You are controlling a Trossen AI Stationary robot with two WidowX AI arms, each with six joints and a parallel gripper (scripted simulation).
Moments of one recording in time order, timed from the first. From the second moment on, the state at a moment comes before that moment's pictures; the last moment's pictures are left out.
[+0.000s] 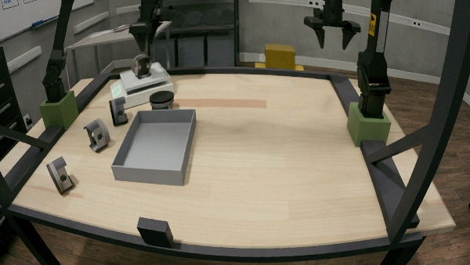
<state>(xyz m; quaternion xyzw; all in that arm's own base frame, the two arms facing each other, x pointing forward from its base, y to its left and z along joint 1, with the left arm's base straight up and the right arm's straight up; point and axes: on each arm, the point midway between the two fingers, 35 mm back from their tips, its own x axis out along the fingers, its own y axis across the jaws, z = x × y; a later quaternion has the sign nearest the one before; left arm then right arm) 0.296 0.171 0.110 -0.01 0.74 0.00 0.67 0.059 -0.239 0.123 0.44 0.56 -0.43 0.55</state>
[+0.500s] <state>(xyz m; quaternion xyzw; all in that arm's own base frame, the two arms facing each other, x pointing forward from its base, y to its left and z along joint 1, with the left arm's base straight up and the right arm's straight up) 0.296 0.171 0.110 -0.13 0.71 0.12 0.68 0.059 -0.239 0.123 0.44 0.56 -0.43 0.55</state>
